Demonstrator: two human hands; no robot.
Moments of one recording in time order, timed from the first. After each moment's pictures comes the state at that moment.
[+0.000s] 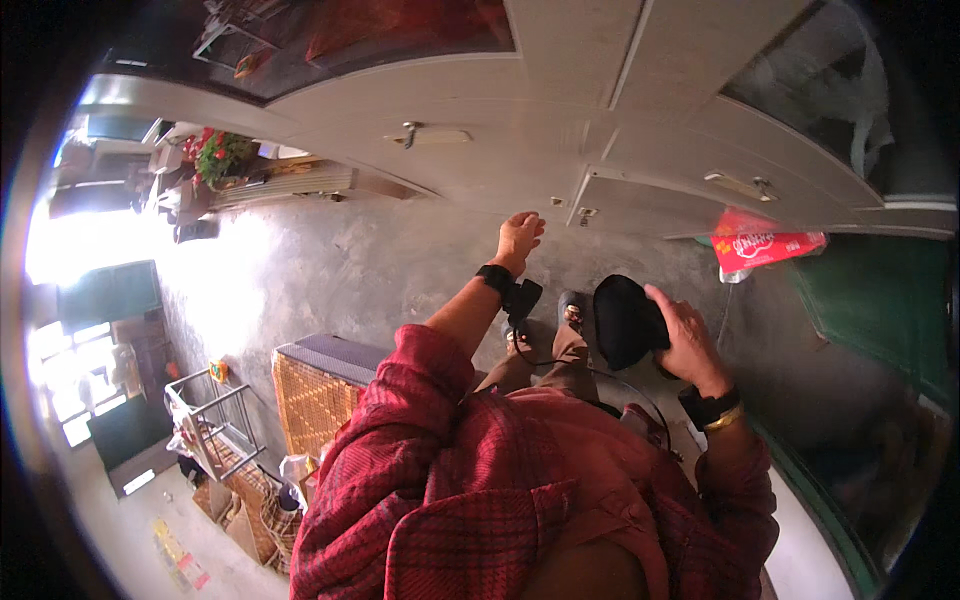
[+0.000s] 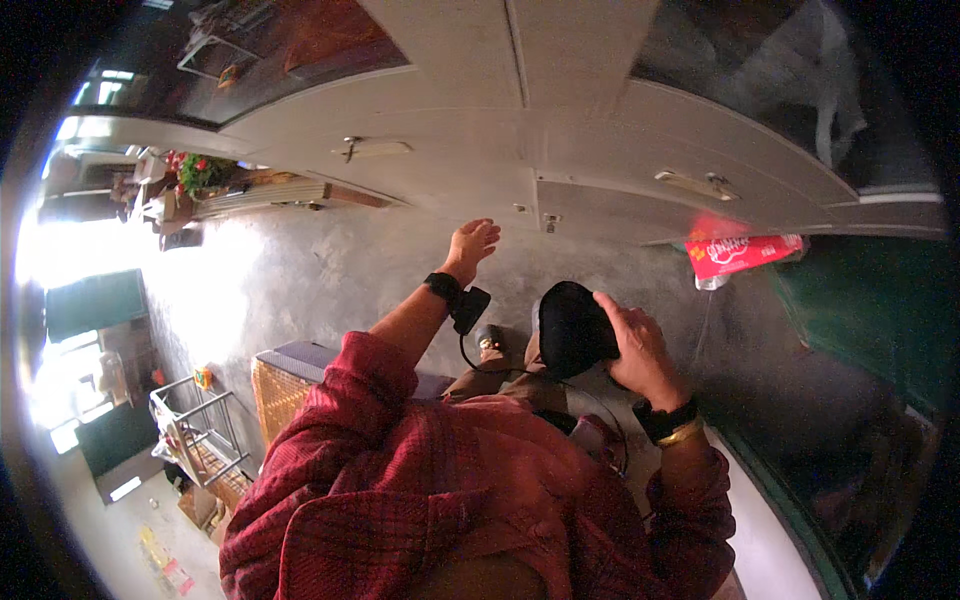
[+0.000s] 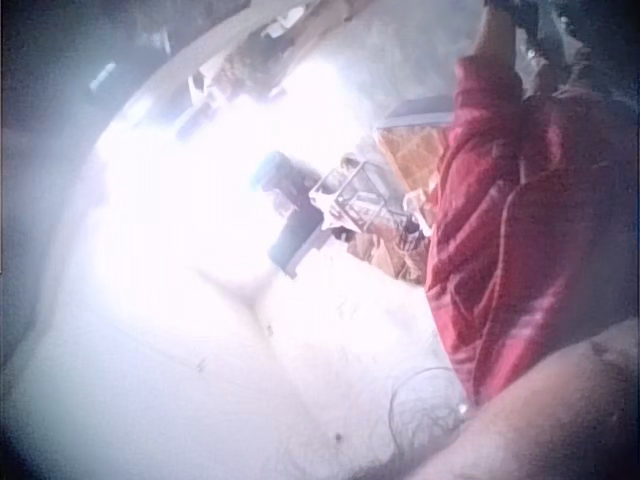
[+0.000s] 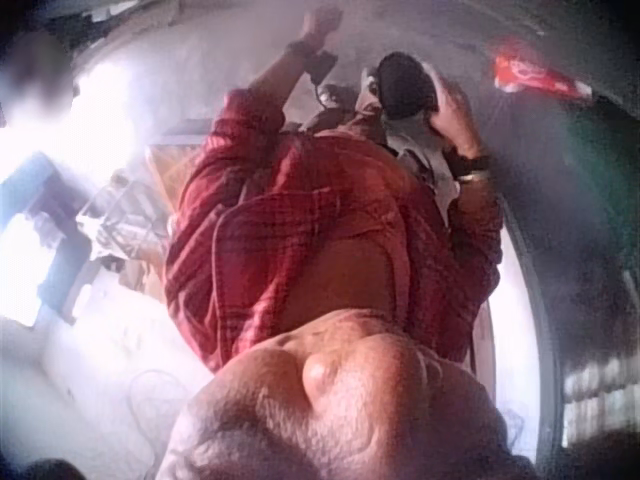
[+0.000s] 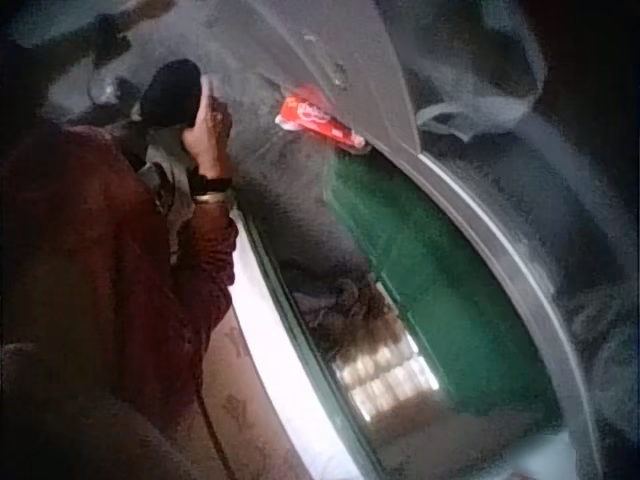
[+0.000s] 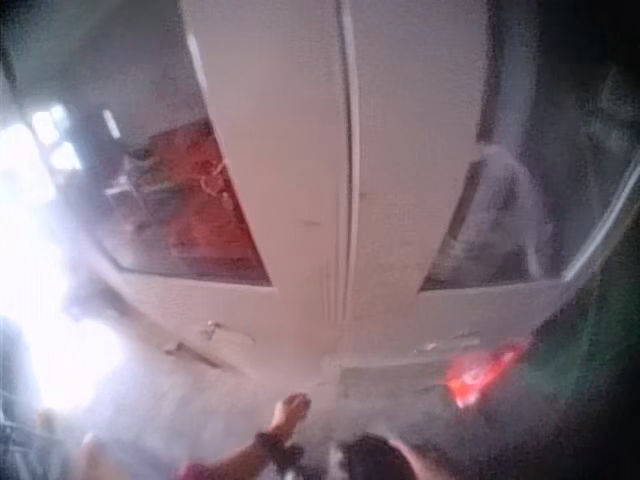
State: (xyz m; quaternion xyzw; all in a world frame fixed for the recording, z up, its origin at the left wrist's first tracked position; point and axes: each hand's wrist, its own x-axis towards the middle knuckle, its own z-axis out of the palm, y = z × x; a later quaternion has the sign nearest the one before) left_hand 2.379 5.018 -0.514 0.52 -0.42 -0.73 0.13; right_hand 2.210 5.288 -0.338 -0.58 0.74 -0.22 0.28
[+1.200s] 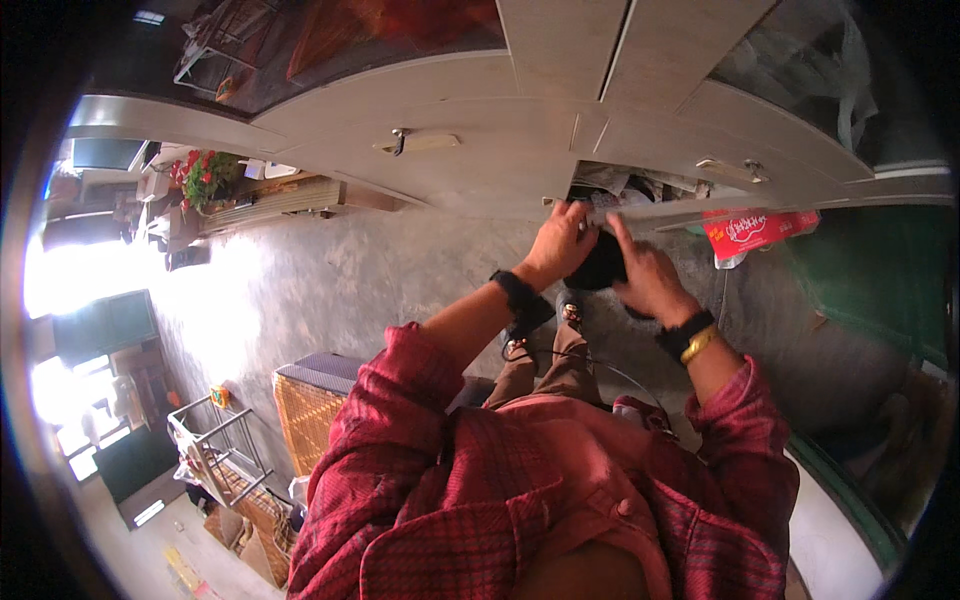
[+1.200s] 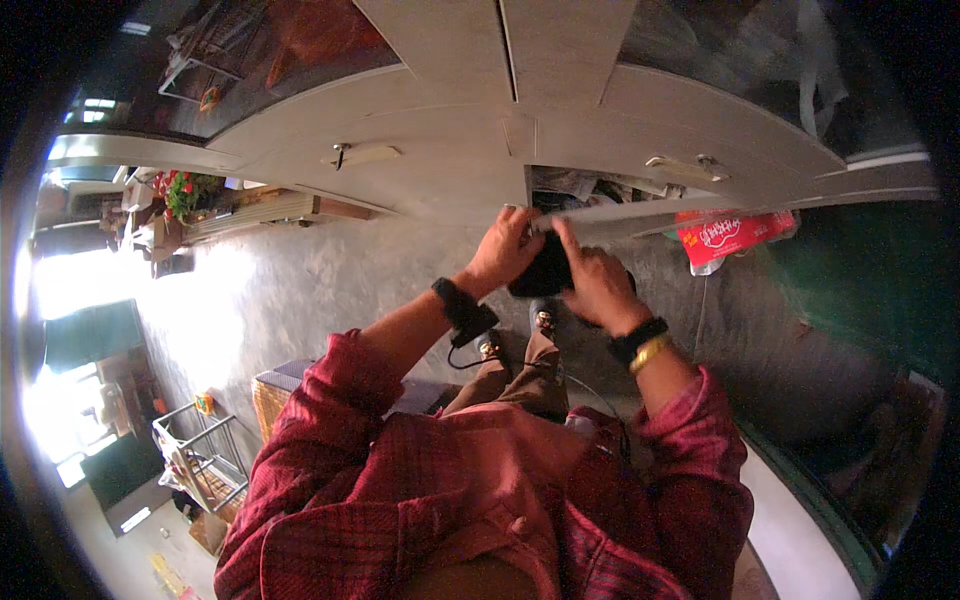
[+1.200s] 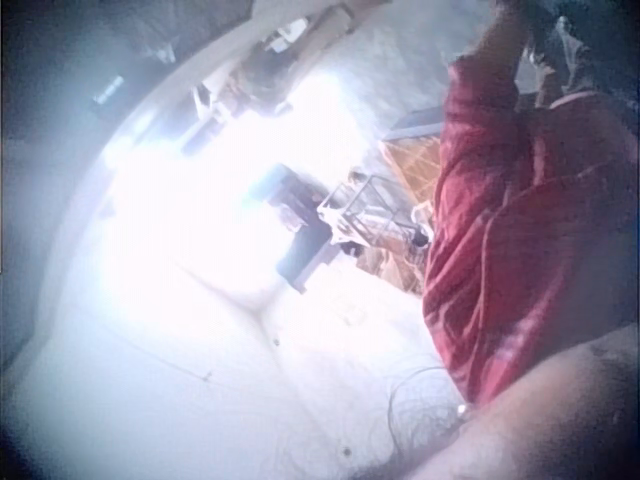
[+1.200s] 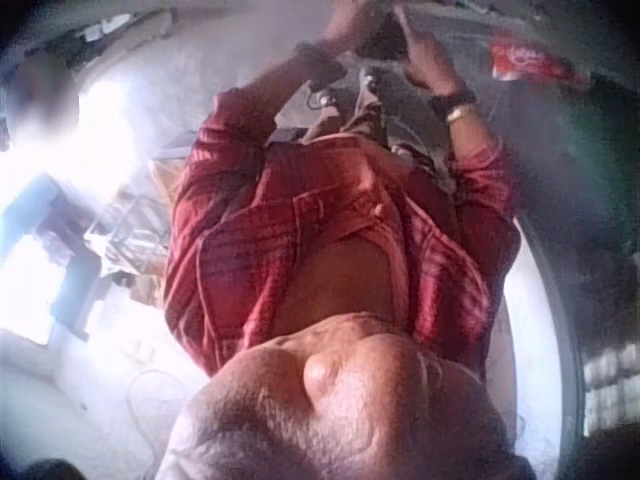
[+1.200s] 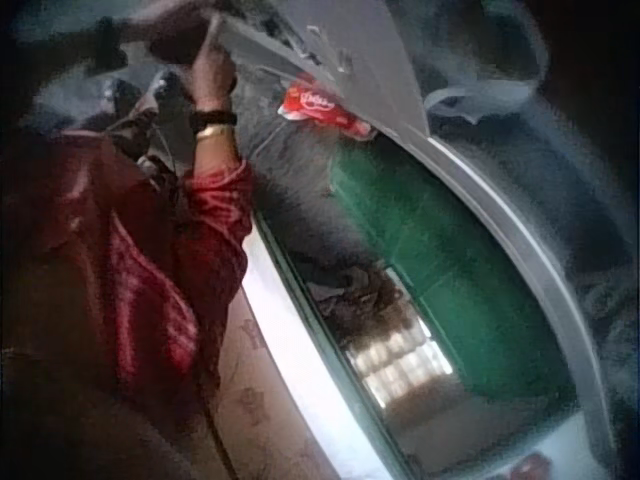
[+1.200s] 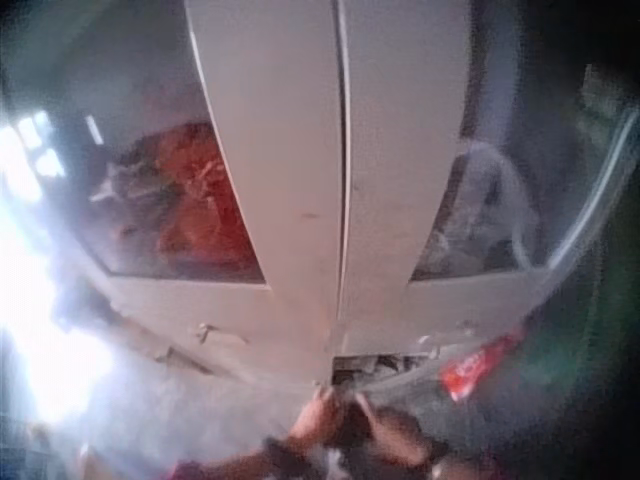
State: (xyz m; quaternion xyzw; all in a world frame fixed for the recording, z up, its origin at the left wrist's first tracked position) left_hand 2.336 5.055 -0.415 0.25 -0.85 -0.43 0.15; right_hand 2.215 5.204 -0.371 -0.58 0.77 -0.15 0.23
